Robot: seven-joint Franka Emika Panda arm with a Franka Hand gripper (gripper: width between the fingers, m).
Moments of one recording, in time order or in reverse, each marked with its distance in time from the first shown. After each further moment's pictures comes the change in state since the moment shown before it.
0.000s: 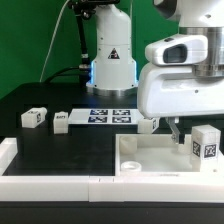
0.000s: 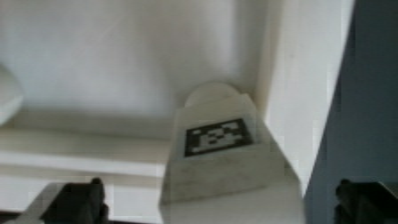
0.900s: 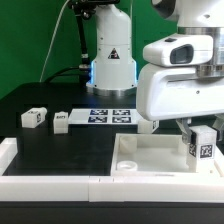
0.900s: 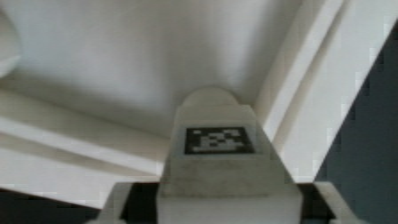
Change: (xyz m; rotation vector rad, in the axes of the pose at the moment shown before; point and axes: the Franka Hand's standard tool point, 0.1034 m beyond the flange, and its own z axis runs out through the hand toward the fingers) arm -0.001 0.001 0.001 0.007 0.000 0.031
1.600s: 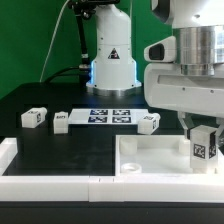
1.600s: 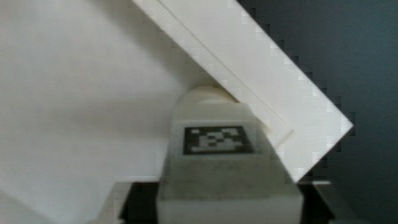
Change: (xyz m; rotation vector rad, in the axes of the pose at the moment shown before) arm 0.002 -0.001 0.000 0.063 0.028 1.035
